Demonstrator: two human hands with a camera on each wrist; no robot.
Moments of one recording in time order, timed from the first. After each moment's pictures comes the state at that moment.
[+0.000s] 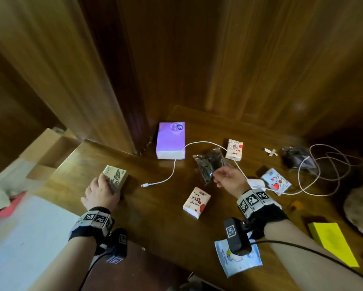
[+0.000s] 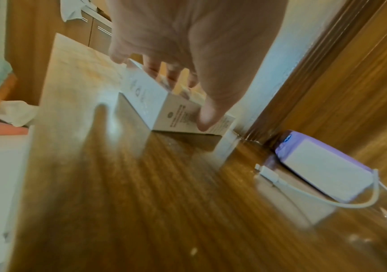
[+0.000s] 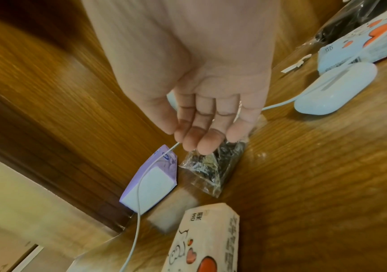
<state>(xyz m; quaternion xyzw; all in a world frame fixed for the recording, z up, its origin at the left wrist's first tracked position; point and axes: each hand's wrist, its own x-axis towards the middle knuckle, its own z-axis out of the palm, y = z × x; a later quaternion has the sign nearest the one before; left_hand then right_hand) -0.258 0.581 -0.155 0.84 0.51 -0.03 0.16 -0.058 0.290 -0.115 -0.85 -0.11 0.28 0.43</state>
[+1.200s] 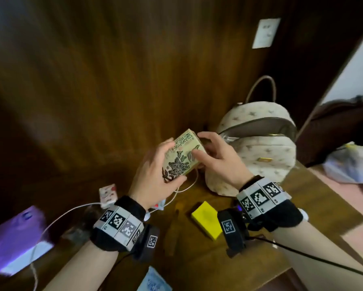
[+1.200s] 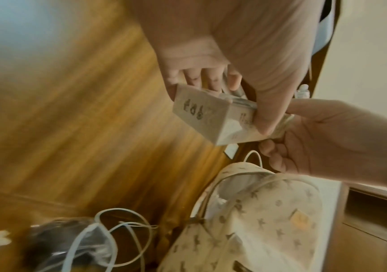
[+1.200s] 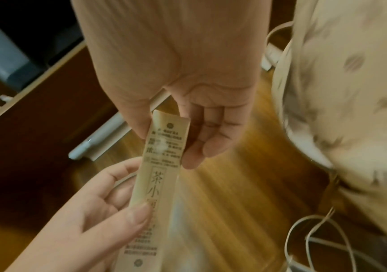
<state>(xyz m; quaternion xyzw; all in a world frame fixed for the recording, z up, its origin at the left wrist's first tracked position) -0.028 0.217 0.013 0.87 -0.30 0.13 0.37 -0.050 0.025 0.042 -0.83 -0.04 -0.08 0.56</state>
